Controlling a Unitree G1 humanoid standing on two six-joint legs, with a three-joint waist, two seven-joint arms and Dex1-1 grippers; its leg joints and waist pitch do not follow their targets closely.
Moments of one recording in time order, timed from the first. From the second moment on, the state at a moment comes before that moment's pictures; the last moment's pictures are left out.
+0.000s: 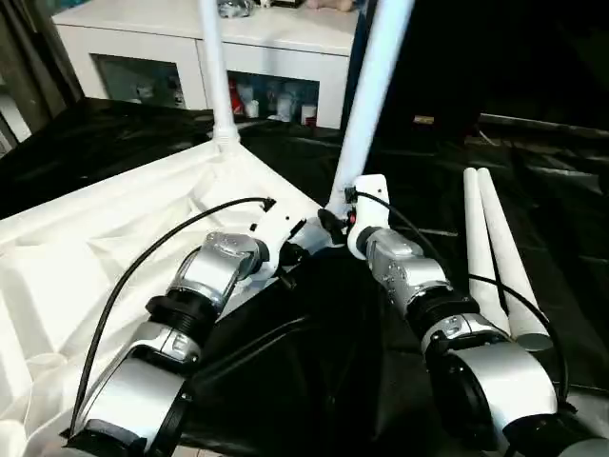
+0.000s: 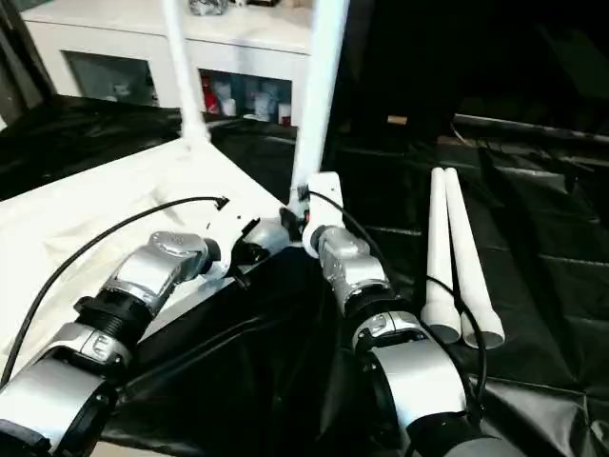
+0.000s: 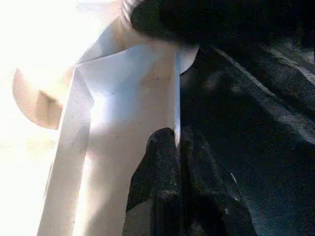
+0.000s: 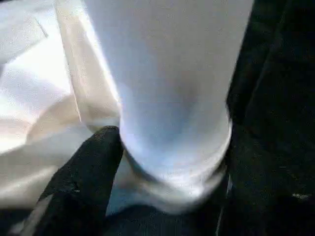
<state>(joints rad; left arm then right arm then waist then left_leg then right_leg) -0.78 0.19 -0.24 0.73 0.03 0.47 -0.65 -0.90 0.02 -0.07 1.15 0.12 0.10 0.24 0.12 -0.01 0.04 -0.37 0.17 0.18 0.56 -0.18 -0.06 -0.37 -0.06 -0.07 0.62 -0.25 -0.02</state>
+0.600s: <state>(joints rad) -0.73 0.28 -0.28 0.62 0.03 0.43 -0.80 -0.80 -0.12 0.01 0.97 0.10 0.03 0.62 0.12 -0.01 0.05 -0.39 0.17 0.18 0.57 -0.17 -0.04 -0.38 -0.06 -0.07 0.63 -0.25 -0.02</state>
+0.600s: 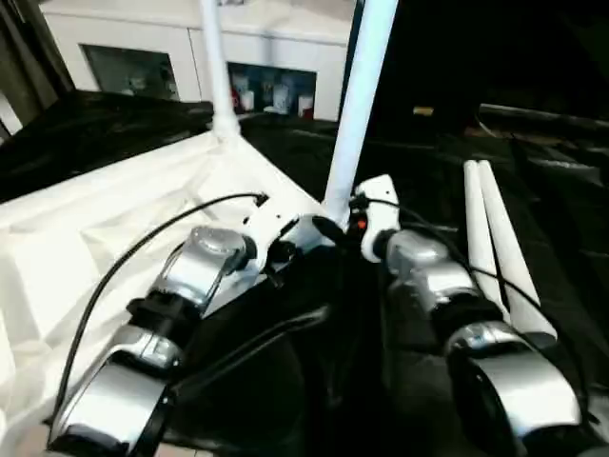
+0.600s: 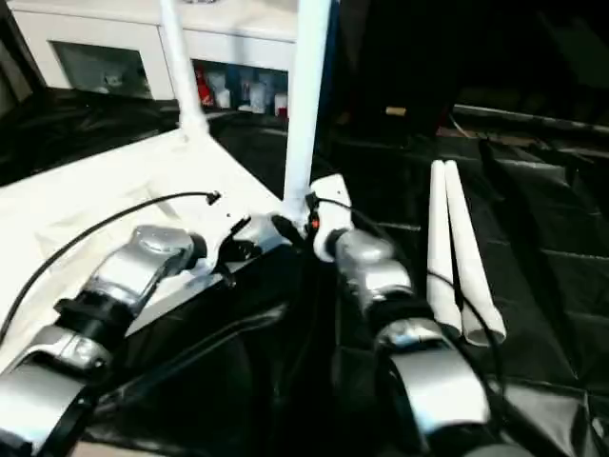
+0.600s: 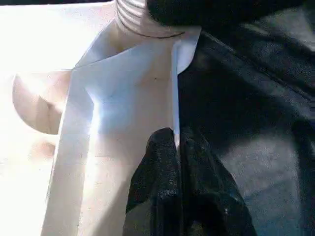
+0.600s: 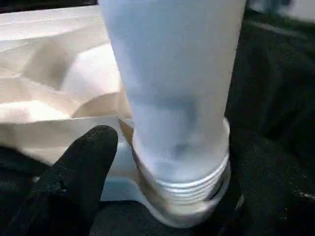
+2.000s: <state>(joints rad) -0.57 0.42 -0.35 0.29 0.03 0.53 -0.98 -0.76 -0.16 0.02 0.92 0.07 0.11 0.55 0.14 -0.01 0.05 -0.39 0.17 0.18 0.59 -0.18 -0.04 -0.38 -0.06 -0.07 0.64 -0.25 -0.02</state>
